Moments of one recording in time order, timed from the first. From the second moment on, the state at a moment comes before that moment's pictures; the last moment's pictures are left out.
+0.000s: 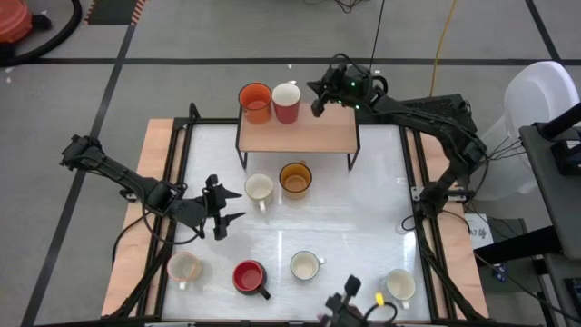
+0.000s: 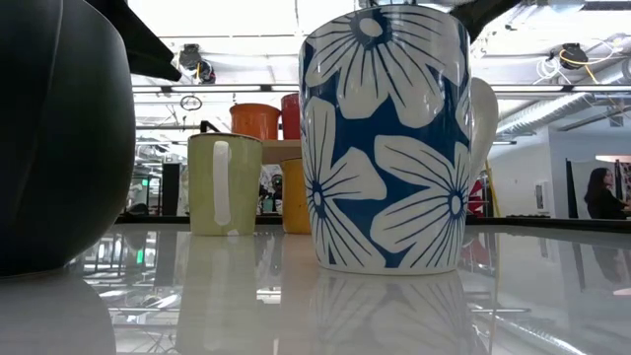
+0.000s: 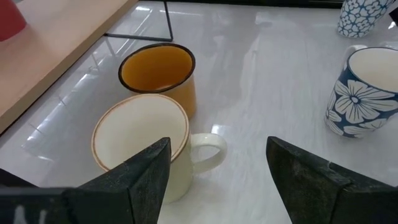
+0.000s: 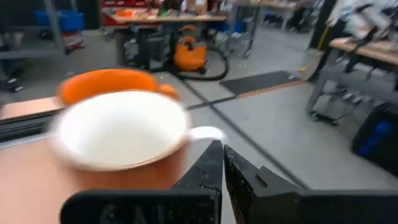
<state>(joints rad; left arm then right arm) -0.47 0.94 0.64 -0.34 -0.60 -0.37 -0.69 1.64 1.26 0.16 -0.13 -0.12</state>
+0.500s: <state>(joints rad) -0.49 0.94 0.64 -0.34 -0.60 -0.42 -0.48 1.42 0.79 0.36 -0.04 0.02</state>
